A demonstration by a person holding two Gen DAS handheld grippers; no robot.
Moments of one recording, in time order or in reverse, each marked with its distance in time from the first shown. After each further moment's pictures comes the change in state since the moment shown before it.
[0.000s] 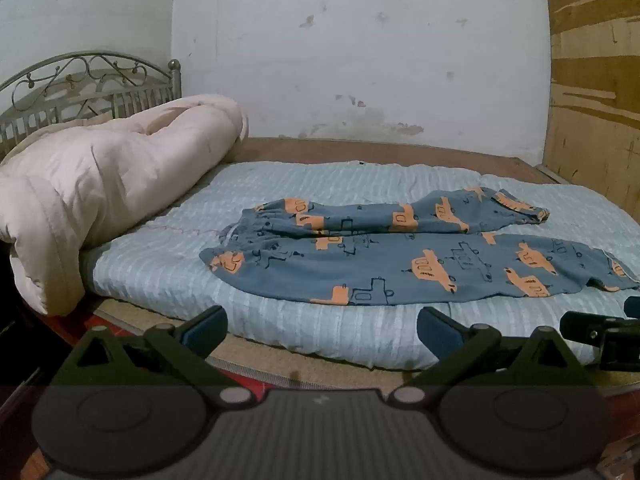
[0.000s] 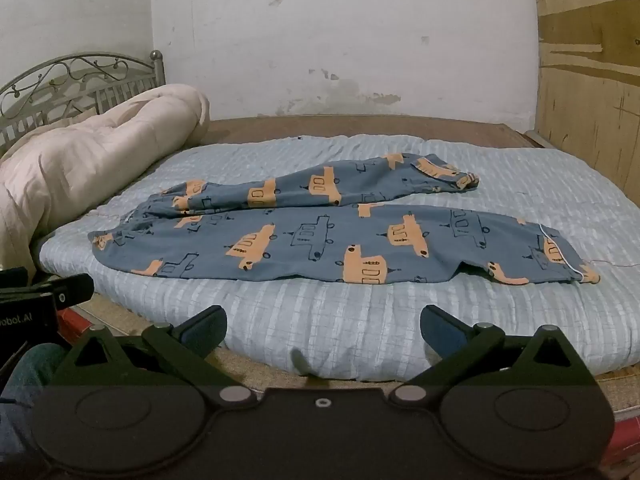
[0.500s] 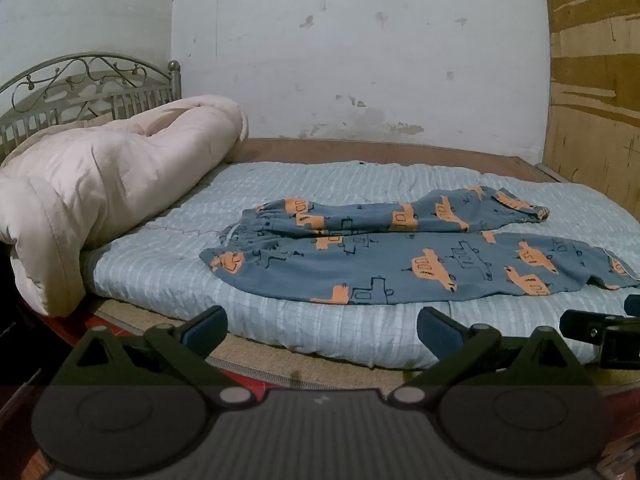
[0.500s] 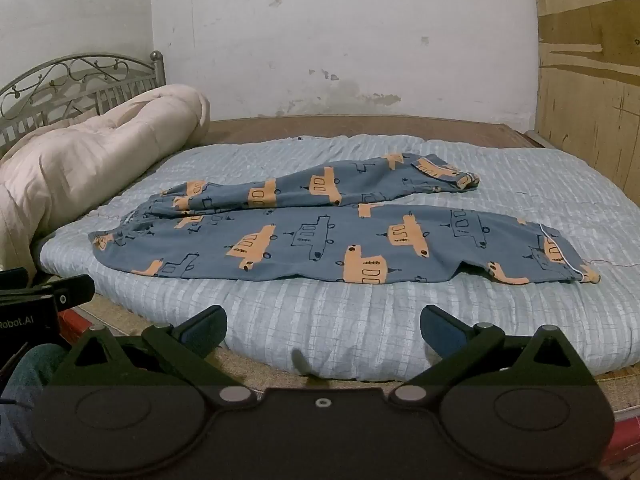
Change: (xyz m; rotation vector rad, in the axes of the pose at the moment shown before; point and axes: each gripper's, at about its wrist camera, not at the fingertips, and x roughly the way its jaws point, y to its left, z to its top) left arm 0.001 0.000 -0.001 0.005 -0.003 0.004; right arm 0.000 0.000 0.000 0.001 -0.003 0.001
